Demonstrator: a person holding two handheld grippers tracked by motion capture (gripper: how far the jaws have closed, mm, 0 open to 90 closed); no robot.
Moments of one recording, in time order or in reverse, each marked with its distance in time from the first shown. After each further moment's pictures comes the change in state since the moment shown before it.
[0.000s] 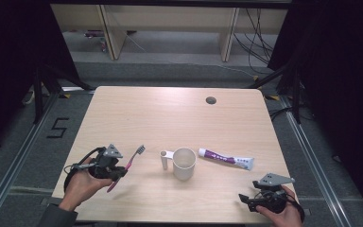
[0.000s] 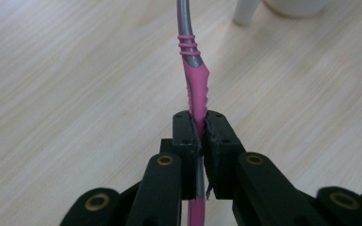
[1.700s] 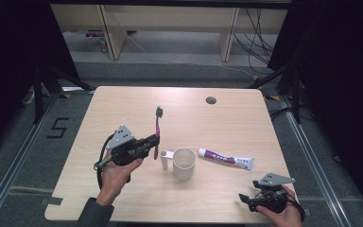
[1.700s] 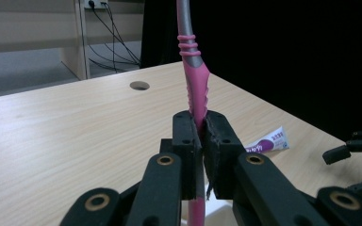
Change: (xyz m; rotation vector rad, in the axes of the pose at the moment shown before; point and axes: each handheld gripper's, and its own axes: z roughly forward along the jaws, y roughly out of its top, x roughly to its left) left arm -0.039 0.064 0.009 -0.714 -0.081 -0.141; right arm -0.001 -0.001 0.001 -0.013 0.000 -0.012
